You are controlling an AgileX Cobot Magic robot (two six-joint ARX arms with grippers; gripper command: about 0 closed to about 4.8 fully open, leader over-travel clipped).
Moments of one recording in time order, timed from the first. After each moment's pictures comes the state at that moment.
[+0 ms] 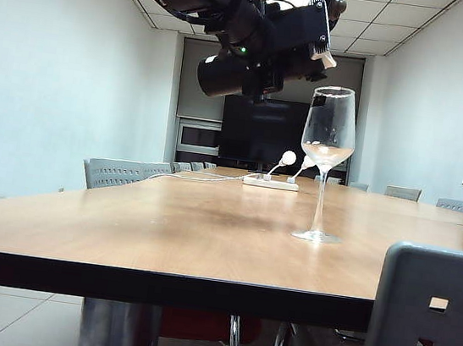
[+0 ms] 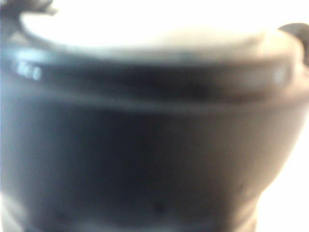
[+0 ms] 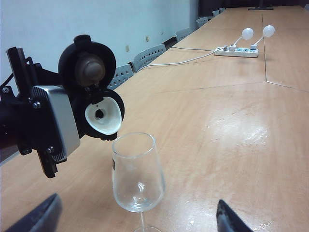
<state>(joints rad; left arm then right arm) -0.59 2.14 1.85 0.31 -0.13 1.42 0.04 1.05 0.85 0.20 -0.34 0.10</state>
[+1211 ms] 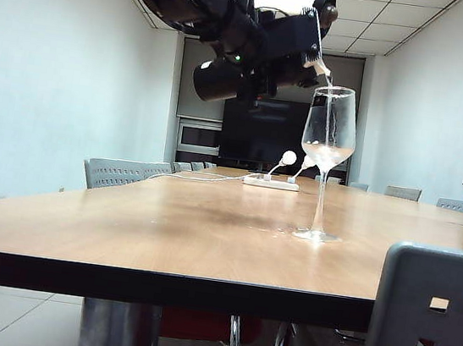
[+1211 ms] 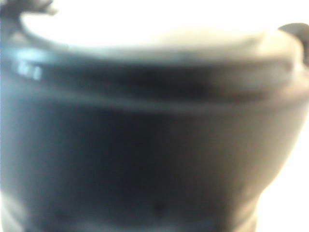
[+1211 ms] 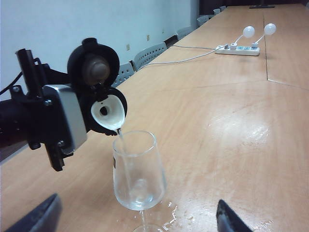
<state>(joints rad) -0.56 2.19 1.89 0.32 -0.11 1.42 0.04 1.05 0.85 0.19 -0.34 0.10</state>
